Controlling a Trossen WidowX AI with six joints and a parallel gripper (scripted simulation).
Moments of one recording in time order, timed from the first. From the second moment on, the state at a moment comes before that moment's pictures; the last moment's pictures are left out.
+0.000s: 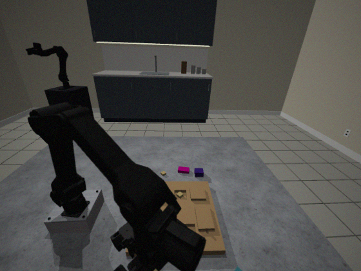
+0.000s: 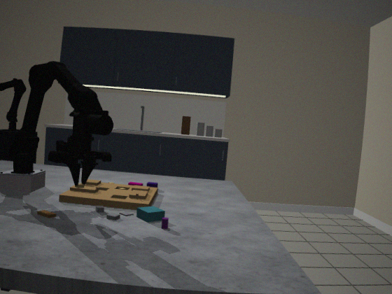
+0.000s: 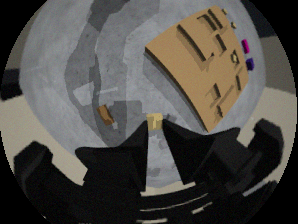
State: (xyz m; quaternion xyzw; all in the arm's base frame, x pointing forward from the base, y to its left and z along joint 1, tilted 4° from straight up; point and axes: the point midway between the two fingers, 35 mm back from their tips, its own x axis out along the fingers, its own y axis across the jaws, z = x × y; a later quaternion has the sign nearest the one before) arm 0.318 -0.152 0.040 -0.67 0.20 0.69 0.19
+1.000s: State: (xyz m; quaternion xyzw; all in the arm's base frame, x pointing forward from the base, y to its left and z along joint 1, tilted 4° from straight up) arm 0.316 -0.152 -0.009 -0.67 0.20 0.69 0.19
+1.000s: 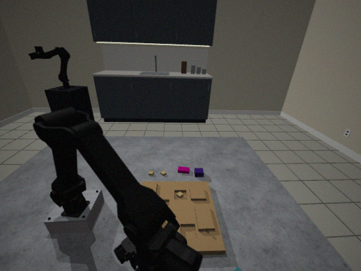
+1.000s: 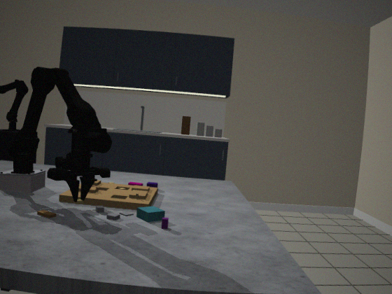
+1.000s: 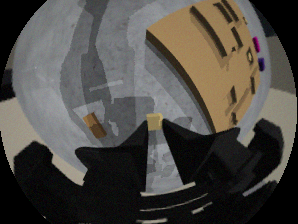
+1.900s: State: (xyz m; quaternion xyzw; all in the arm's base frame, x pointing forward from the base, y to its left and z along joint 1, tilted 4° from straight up) arm 0.312 -0.151 -0.030 -0.67 0.20 0.69 0.19
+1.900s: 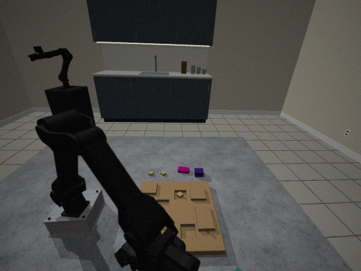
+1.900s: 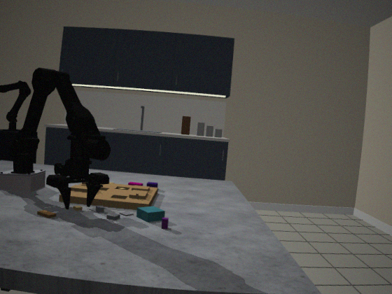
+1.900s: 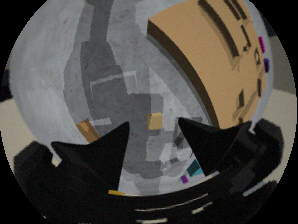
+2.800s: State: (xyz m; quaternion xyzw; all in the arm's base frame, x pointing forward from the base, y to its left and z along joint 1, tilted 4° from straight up) arm 0.314 -0.150 0.043 -0.67 0.20 0.69 0.19
